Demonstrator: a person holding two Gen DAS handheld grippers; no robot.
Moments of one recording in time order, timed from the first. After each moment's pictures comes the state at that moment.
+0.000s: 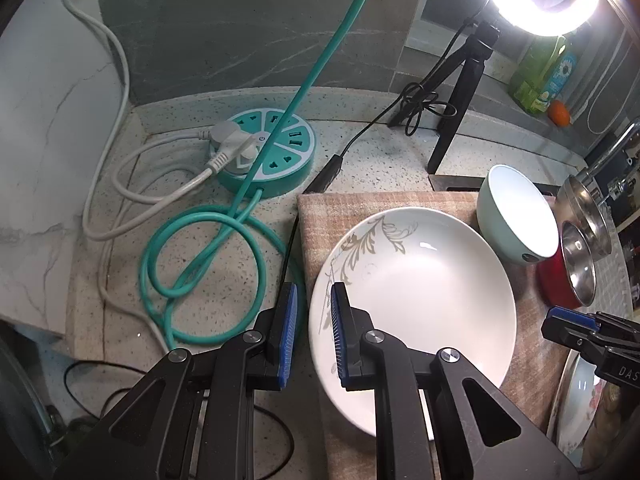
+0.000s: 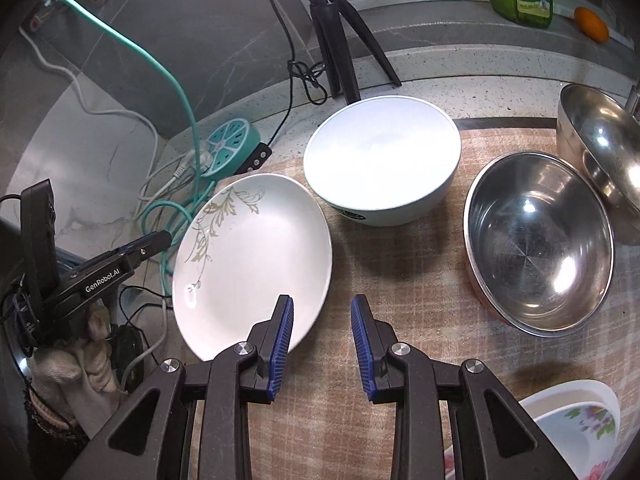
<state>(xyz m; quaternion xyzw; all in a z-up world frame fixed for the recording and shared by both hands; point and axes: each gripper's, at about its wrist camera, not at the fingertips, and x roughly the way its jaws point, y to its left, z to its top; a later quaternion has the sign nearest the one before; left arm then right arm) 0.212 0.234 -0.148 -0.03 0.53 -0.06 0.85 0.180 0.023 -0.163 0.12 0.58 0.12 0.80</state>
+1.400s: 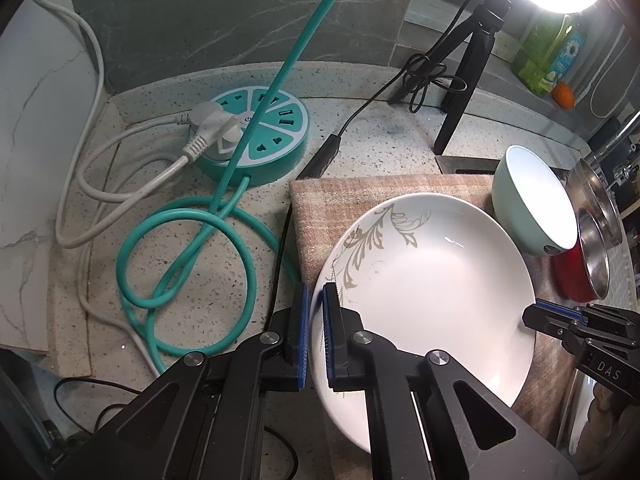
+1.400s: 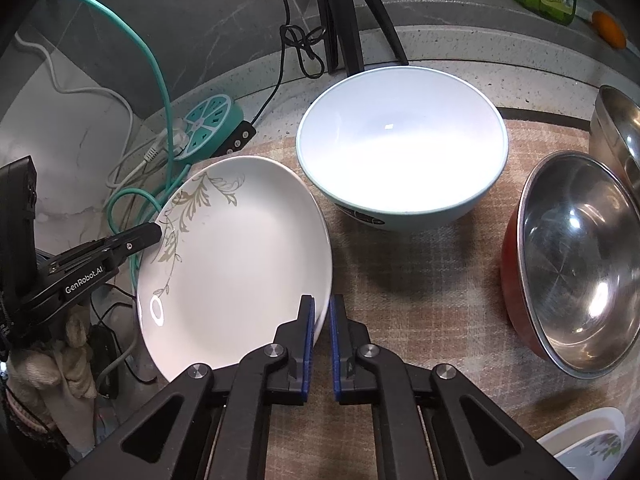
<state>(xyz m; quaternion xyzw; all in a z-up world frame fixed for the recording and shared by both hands) 0.236 0.233 -0.176 -0.02 0.55 -0.08 0.83 0.198 0.042 -0.193 0.09 0.60 0.10 0.79</state>
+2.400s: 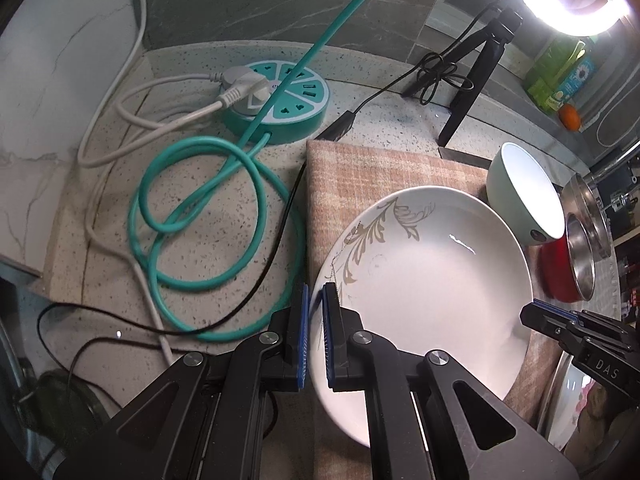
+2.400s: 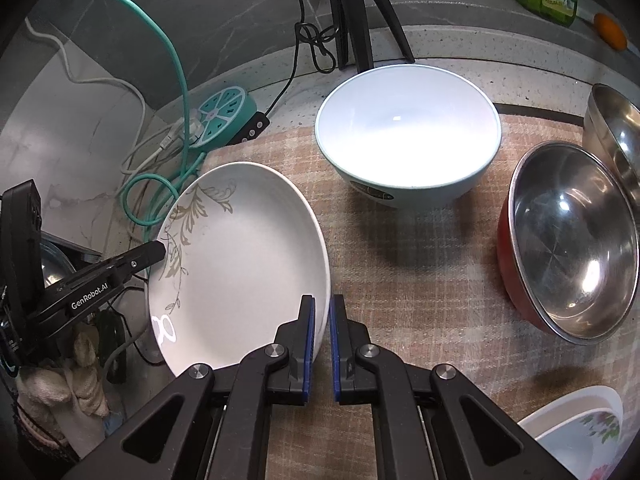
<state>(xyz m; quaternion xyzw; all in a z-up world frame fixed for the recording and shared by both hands) 0.191 0.252 -0.173 -0.08 0.56 -0.06 0.82 0.182 0.044 -0.181 0.09 0.60 0.12 0.78</state>
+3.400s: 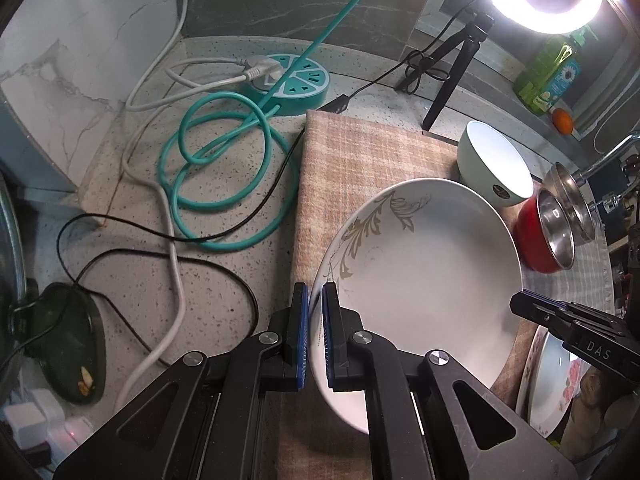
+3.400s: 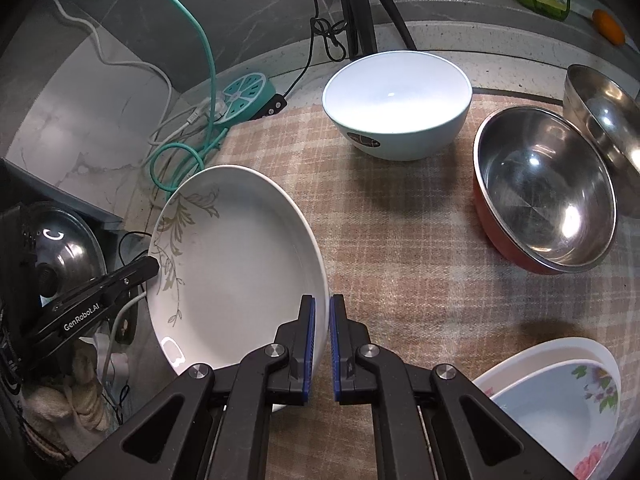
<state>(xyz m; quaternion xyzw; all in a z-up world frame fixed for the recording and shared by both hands) 0.119 0.250 -0.147 -0.10 0.55 -0.04 0.82 0.135 0.027 -0.166 0.09 0.60 0.15 0.78</state>
